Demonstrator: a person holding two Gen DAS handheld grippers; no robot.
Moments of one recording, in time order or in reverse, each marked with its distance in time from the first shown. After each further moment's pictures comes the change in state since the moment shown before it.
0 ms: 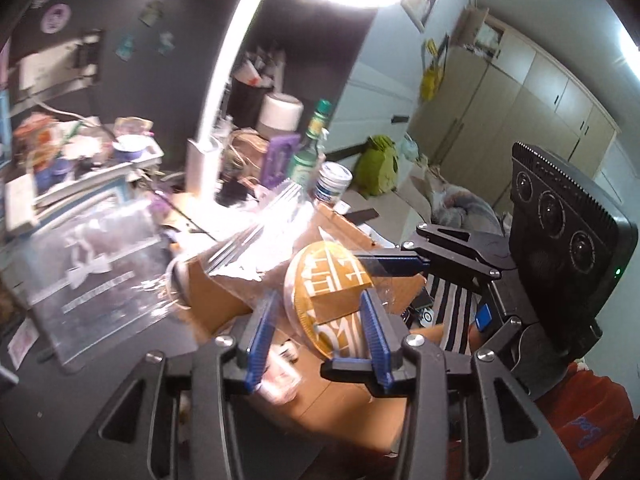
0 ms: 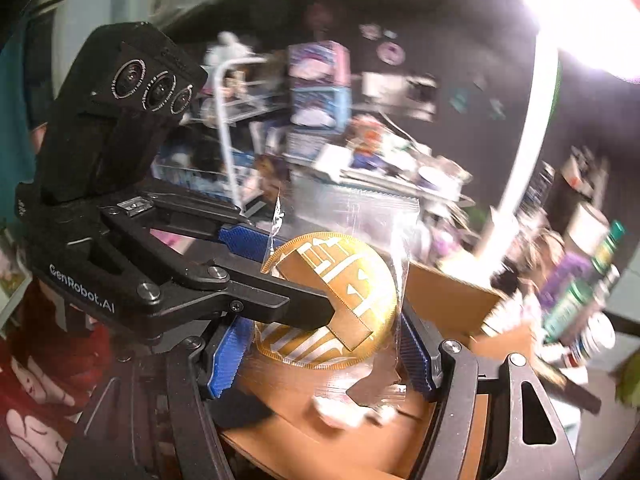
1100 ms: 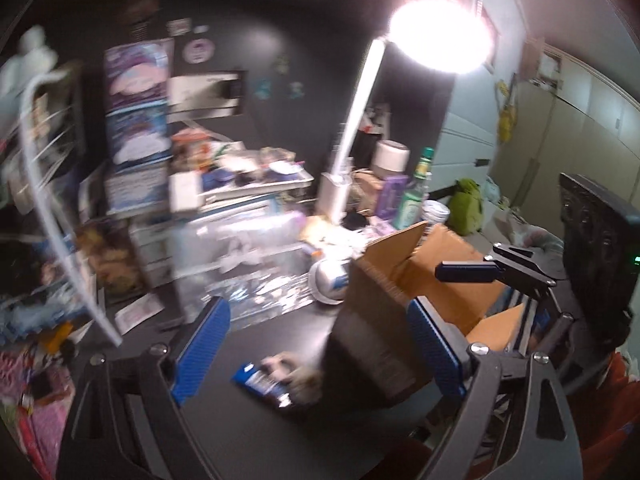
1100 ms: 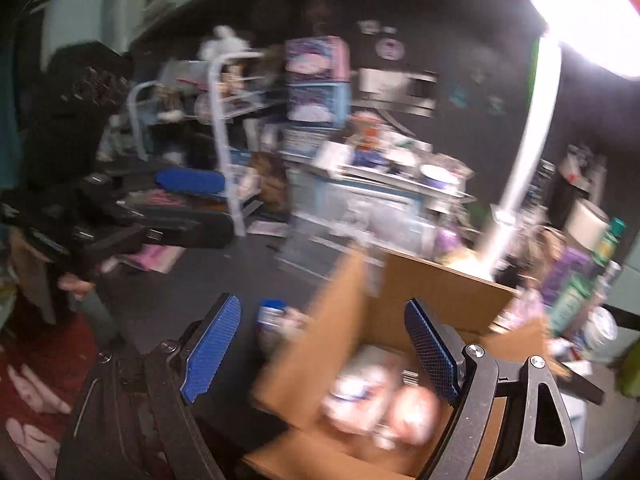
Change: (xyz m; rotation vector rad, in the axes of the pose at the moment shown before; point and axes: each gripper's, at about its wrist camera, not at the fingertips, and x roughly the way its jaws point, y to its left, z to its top) left arm -0.119 0.062 -0.072 -0.081 -0.203 0.354; right arm 0.022 0.056 0.015 -0.021 -0.018 0.034
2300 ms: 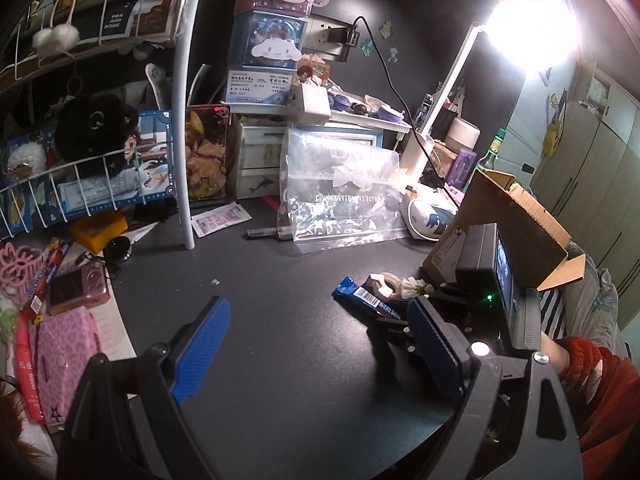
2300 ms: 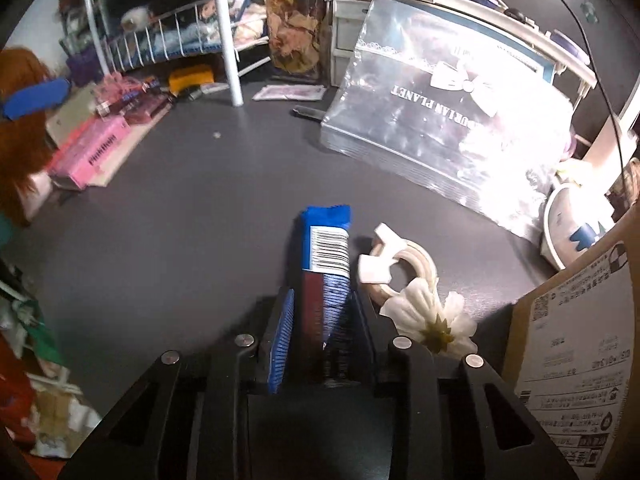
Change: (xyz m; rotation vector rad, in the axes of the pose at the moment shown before) left arm -0.012 0.108 -0.102 -0.143 0.058 0.099; right arm 0.212 0.047 -0.075 0.016 0.348 -0.107
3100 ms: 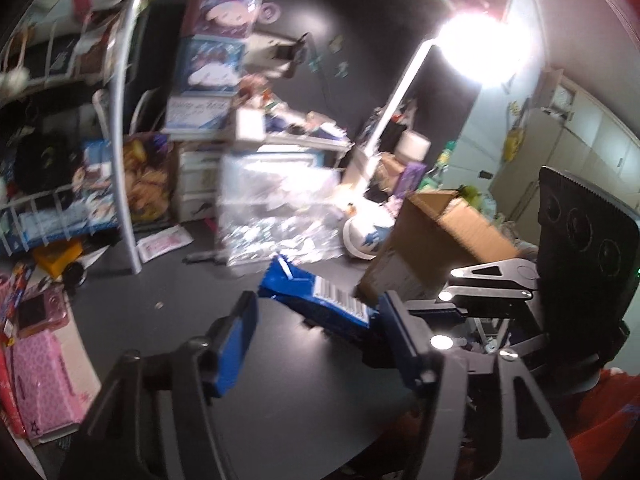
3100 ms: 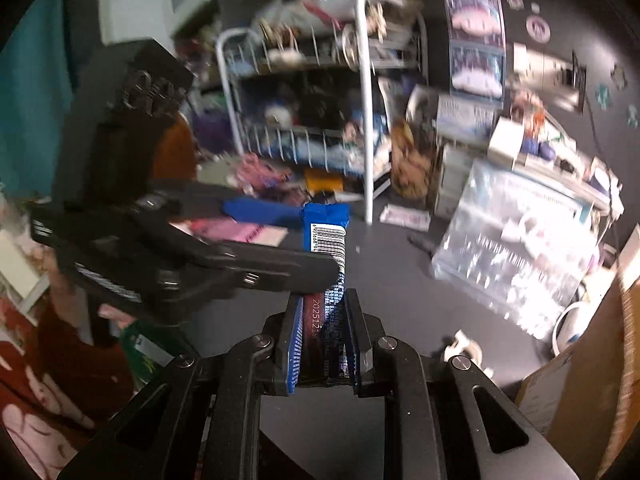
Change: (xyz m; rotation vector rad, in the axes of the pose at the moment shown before) left arm -0.017 -0.043 0.027 0.024 -0.036 -0.175; right arm -0.152 0.053 0.029 -0.145 -0.304 0.310
